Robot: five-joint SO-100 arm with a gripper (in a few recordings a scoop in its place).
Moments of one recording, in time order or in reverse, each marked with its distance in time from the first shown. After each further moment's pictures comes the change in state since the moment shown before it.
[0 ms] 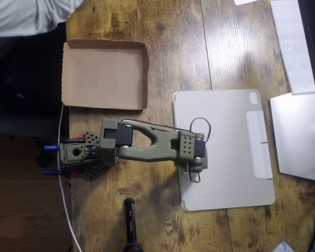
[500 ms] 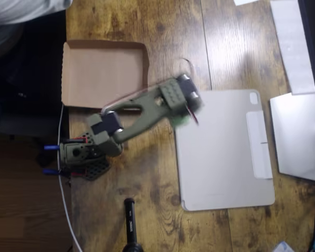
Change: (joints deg) arm -35.1 16.4 -18.1 30.4 13.0
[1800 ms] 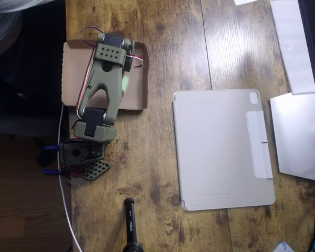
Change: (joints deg) arm -43.2 -4.0 14.9 -4.6 -0.4
